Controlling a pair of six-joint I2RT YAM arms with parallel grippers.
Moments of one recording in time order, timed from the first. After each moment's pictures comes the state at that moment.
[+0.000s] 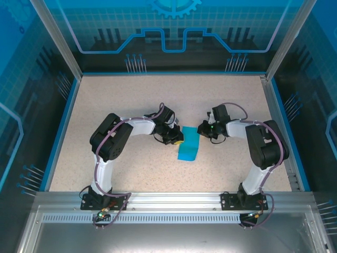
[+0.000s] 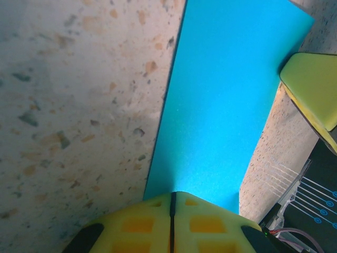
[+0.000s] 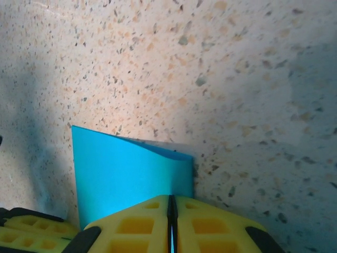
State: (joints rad) left arm -0.57 2.07 1.19 -0.23 0.62 -0.88; right arm 0.25 1.77 0.85 -0.11 -0.41 0.60
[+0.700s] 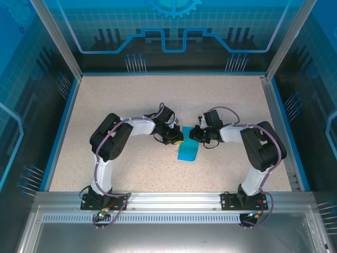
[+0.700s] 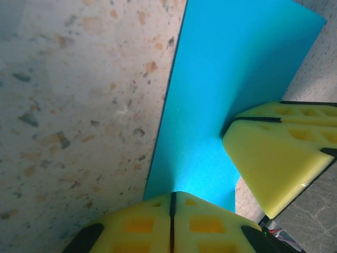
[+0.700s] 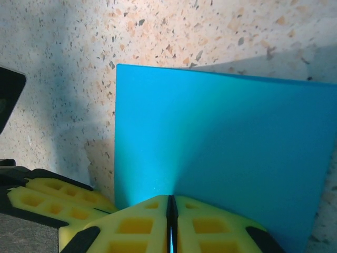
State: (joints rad) left arm -0.57 2.07 1.19 -0.23 0.63 -0.88; right arm 0.37 1.77 0.78 0.00 -0.45 0.68
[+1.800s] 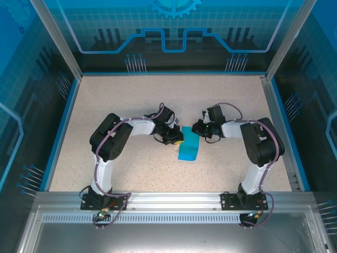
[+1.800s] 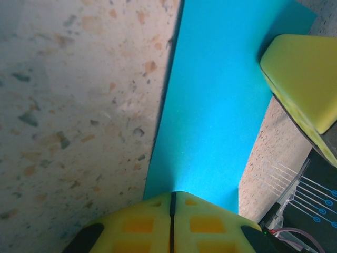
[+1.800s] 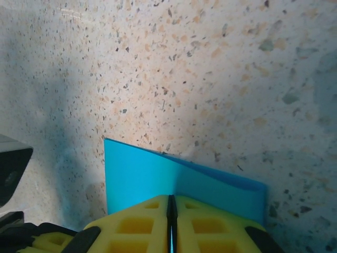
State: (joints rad) left arm -0.57 2.07 1.18 -0.22 0.63 -0.88; right arm 0.29 1.83 0.85 0.03 -0.44 0.70
